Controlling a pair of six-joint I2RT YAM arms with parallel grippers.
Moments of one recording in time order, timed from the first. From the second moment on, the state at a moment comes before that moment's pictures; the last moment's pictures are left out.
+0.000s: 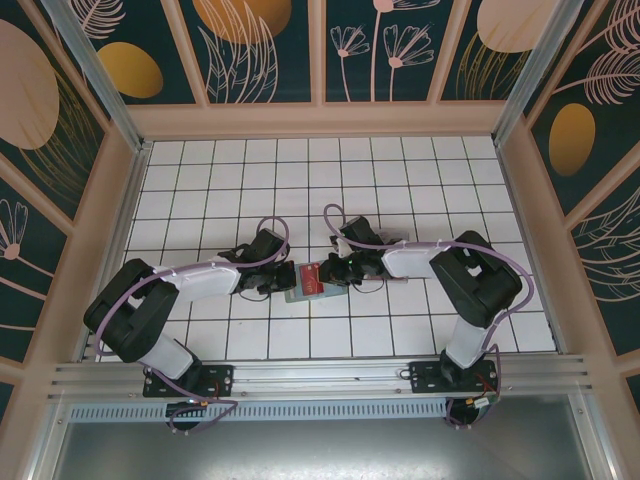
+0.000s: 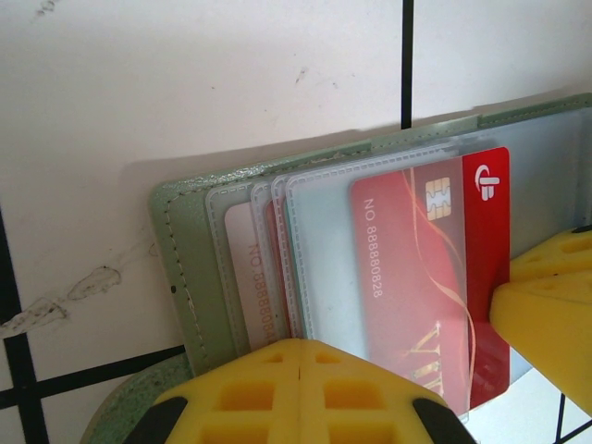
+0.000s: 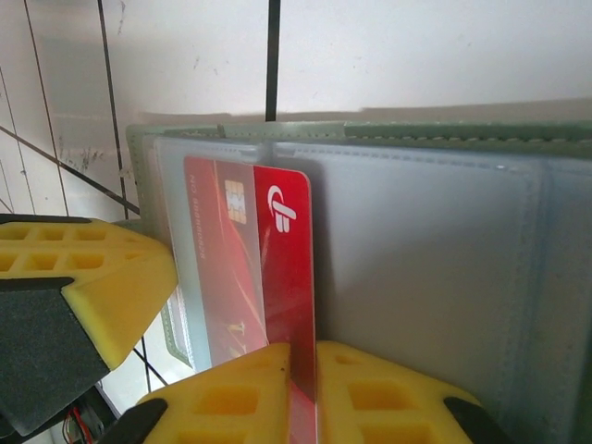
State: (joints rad) left arm -0.67 1.55 0.69 -0.19 0.20 -0.77; right arm 0.70 1.76 0.82 -0.04 -0.53 0.75
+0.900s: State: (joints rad) left arm -0.67 1.53 0.69 -0.20 0.18 -0.77; right arm 0.58 1.53 0.81 -0.28 -0.44 0.63
